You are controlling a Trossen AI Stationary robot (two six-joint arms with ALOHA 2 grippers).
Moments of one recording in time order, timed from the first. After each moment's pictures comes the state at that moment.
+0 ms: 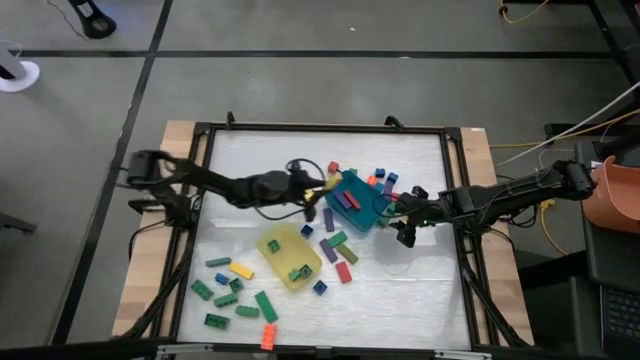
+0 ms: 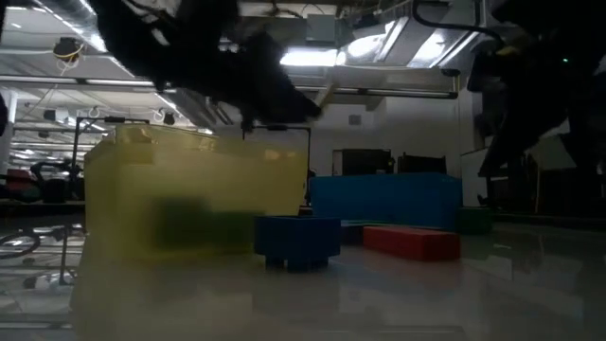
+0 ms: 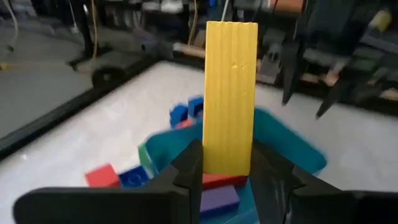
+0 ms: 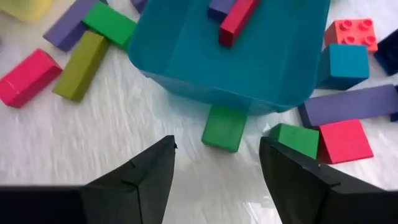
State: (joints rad) left arm 0.08 1.65 0.72 0.68 -0.25 -0.15; right arm 0.18 0.99 0.55 -0.53 0.22 0.53
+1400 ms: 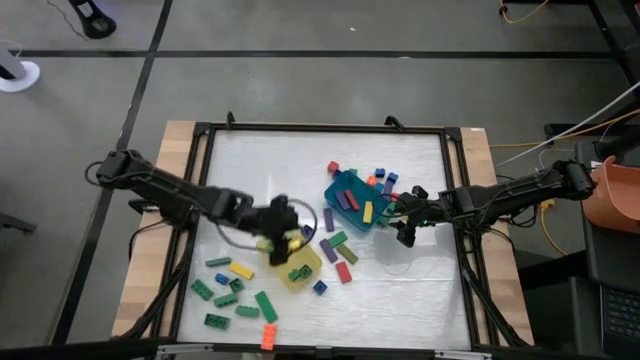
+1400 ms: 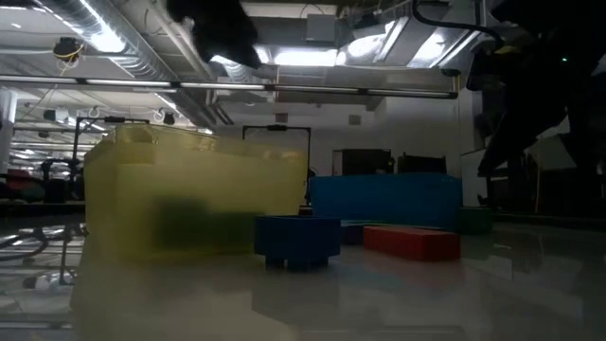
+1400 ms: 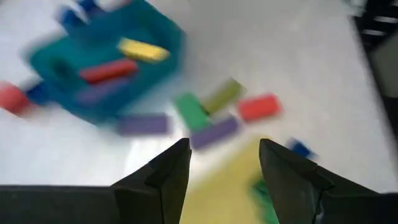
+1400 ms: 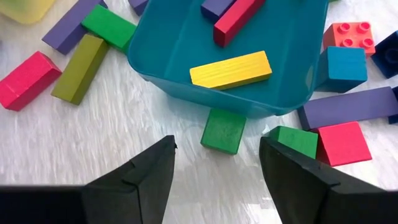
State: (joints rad) left arm -0.29 1.40 1.06 -0.41 -0.23 -0.32; right arm 0.18 0.99 0.55 -0.52 0.23 0.53
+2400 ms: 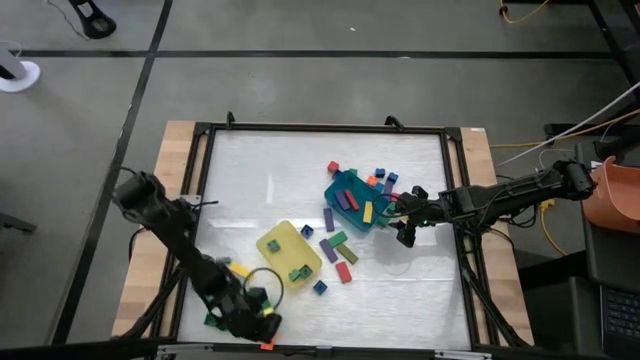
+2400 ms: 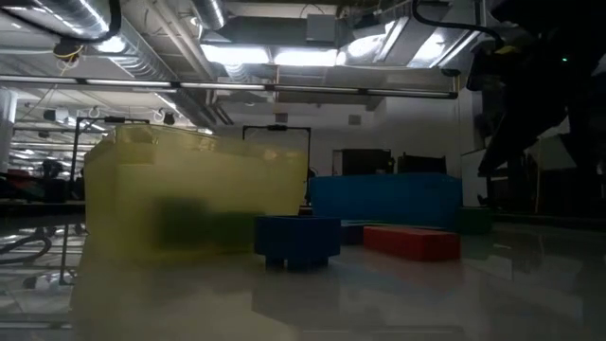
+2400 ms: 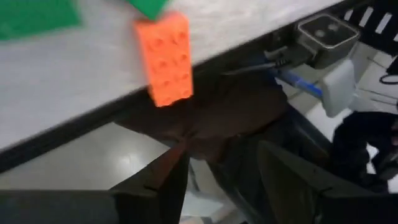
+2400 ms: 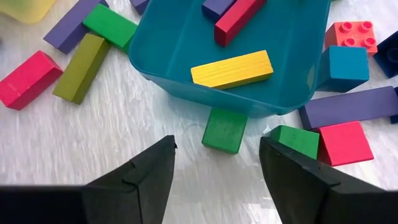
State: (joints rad) left arm -0.81 1.71 1.06 -0.14 0.05 -2.18; right arm 0.18 0.99 0.55 -0.52 0.22 0.53
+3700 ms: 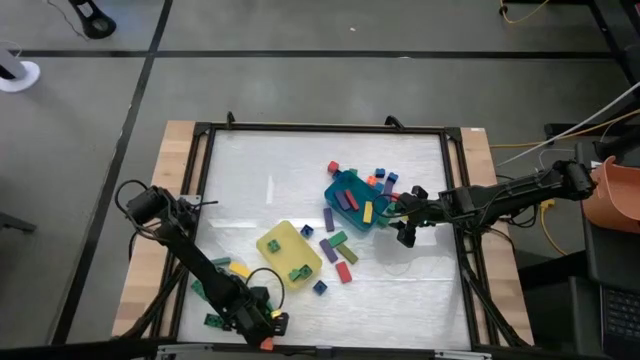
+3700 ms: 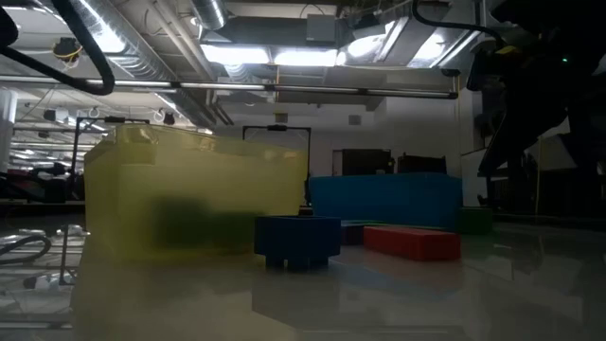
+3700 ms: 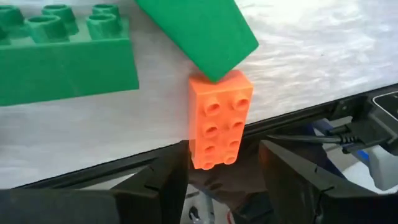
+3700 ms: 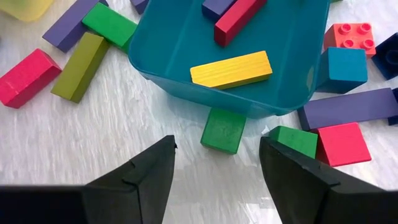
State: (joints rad) left arm -0.79 1.86 1.19 -0.36 0.03 -2.27; right arm 0.18 0.99 0.55 -0.53 0.22 0.52
